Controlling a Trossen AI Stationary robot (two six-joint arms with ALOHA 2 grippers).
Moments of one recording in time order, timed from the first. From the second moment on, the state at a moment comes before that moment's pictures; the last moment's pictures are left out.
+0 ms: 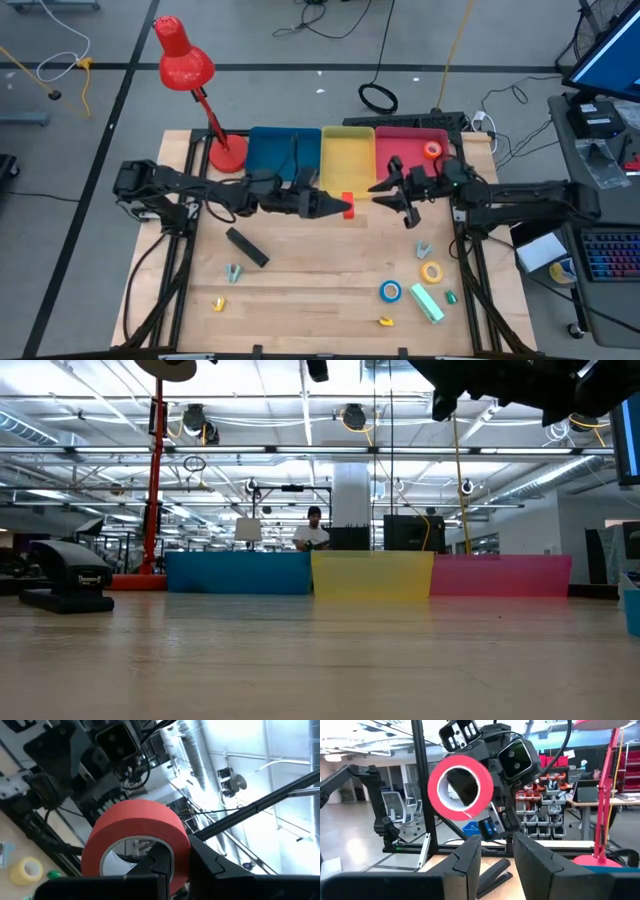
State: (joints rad) left arm -0.05 1.58 1.08 0.74 0.11 -1.14; right arm -0.21 0.95 0.46 0.70 -0.42 0.15
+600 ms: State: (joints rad) left arm -0.05 1.58 1.08 0.76 0.10 -0.96; right arm -0.21 1.16 0.57 0.88 -0.42 0.45
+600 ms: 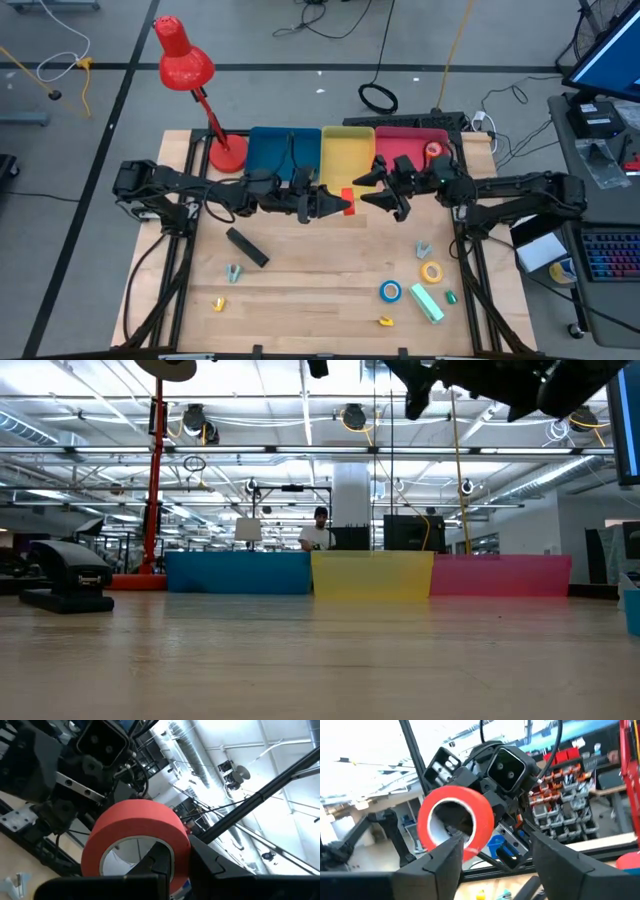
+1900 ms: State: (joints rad) left arm -0.01 1.58 1.08 0.64 0.10 -0.93; right arm -0.21 1.28 0.62 0.85 -0.45 0.52
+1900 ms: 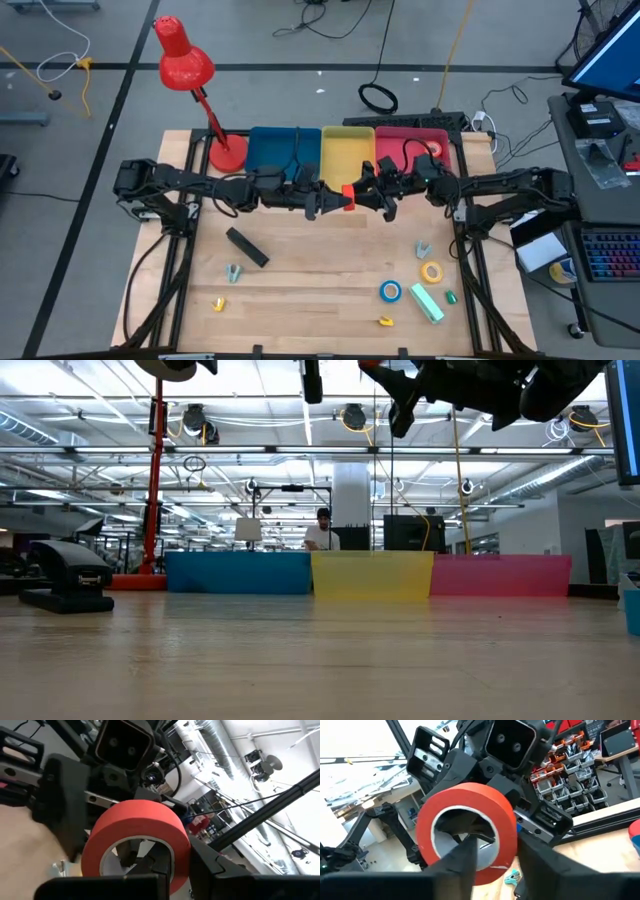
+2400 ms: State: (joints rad) left arm 0.02 1.58 1.08 0.61 0.26 -0.94; right arm -0.28 1.25 0.62 0.72 -0.49 0.46
